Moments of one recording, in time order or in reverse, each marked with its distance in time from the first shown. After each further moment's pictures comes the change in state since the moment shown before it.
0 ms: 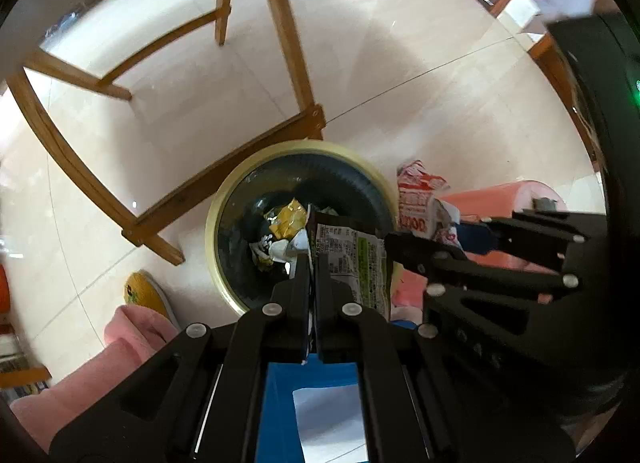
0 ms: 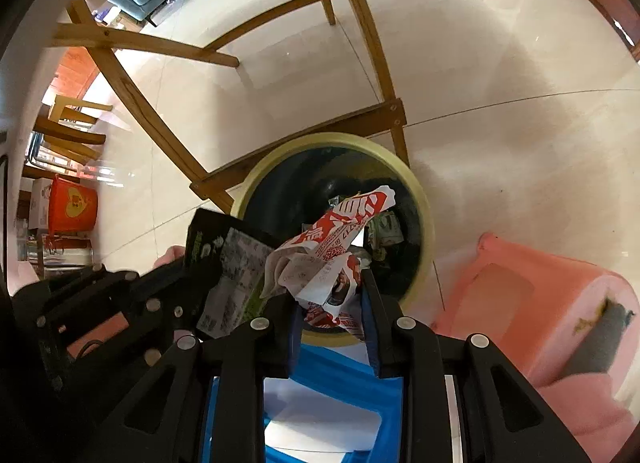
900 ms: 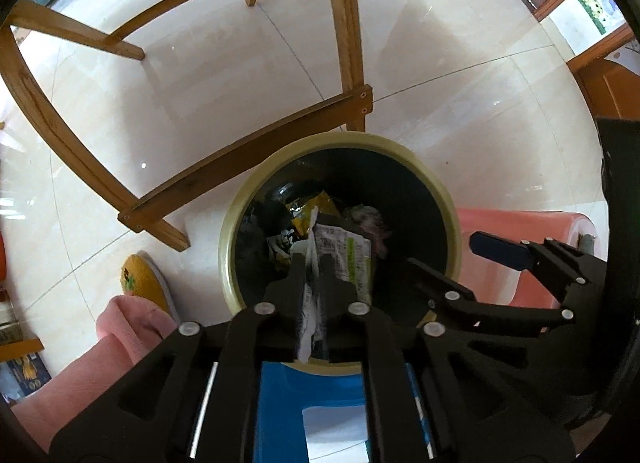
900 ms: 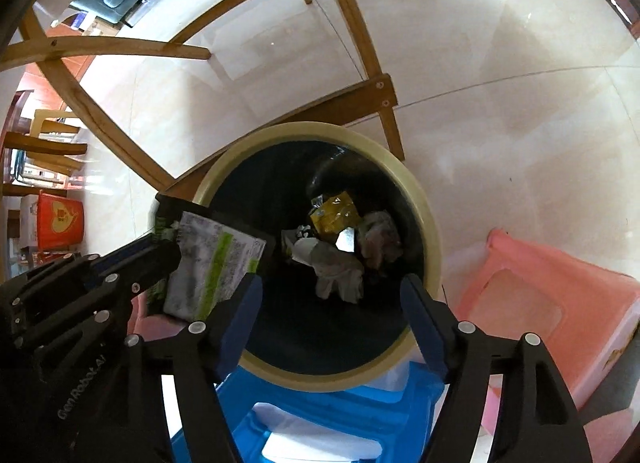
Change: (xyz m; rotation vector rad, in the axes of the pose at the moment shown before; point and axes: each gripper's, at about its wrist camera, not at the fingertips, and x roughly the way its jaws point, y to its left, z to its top) left arm 0.067 0.045 0.032 -0.109 0.103 0.038; right arm 0.083 -0.031 0.032 0.075 0.054 -0.016
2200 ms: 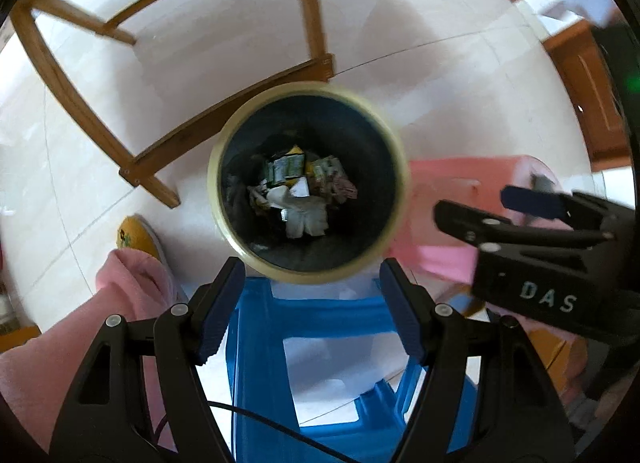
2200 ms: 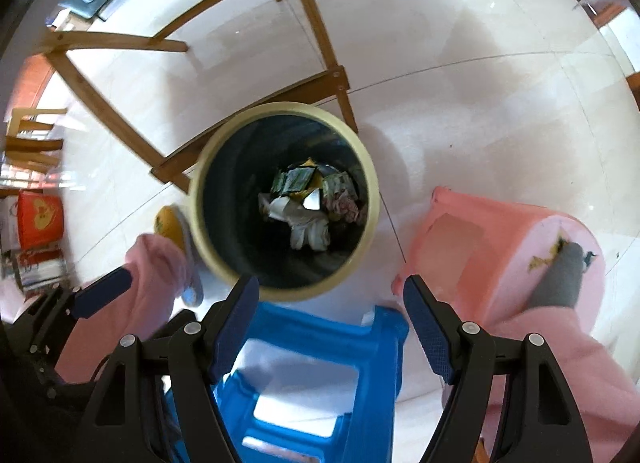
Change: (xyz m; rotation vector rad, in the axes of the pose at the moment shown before) left arm -0.083 -0.023 -0.073 0.063 0.043 -0.072; right arm -0.102 0.016 -0.054 0.033 0.058 -0.141
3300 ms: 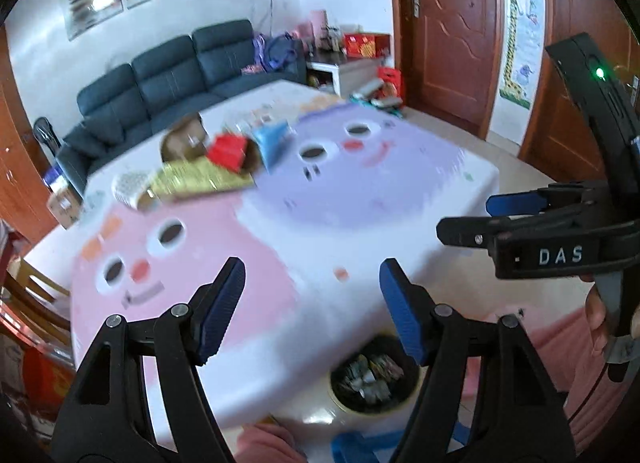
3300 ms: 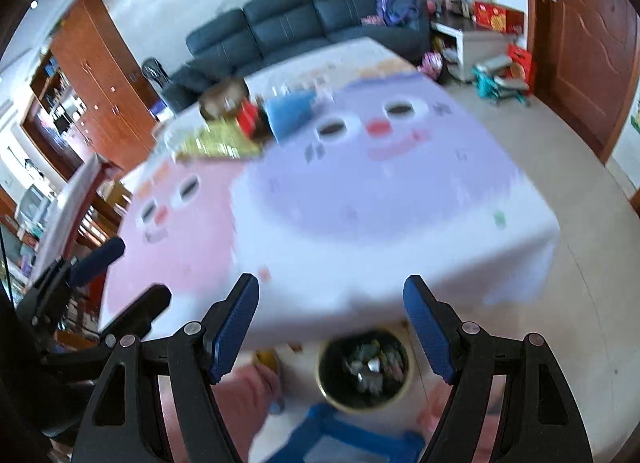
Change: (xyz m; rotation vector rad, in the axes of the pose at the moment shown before) left arm -0.387 -0.007 0.033 0.214 -0.761 0.201; right arm -0.412 0.058 0.022 -0.117 -0.617 0.200
